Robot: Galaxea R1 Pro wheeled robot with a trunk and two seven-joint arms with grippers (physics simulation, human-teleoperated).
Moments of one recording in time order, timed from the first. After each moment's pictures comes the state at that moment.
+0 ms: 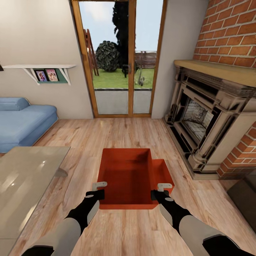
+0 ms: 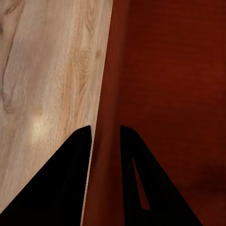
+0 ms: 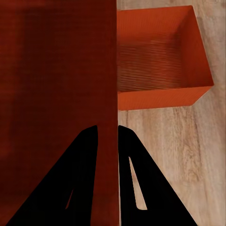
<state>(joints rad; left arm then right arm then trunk) -0.71 -0.13 0.00 -0.39 0.06 0.14 0.24 -0.77 0.08 0.20 -0.22 -0.19 -0.04 -0.10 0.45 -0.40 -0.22</state>
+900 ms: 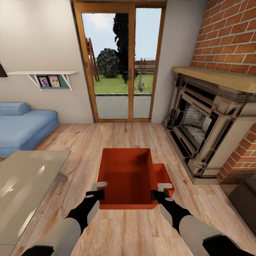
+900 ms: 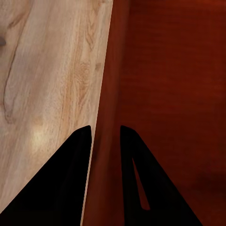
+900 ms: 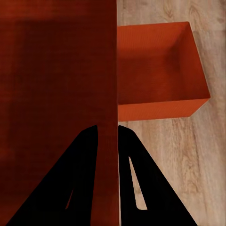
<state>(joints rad) -0.71 -0.13 0.00 -0.39 0.07 0.14 0.24 -0.77 0.08 0.20 -0.22 -0.19 -0.04 -0.10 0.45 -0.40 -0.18</state>
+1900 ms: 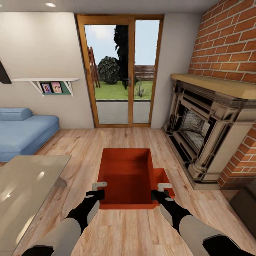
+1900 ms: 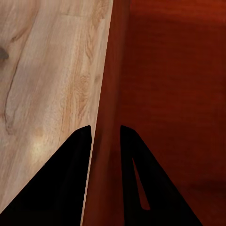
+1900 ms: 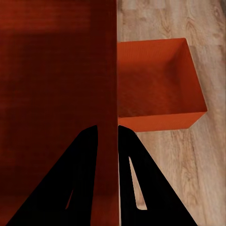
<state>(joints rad) -0.71 -0.13 0.00 -0.39 0.07 0.14 0.24 -0.77 0.08 0.20 -0.22 -0.19 -0.04 -0.10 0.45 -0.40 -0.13</state>
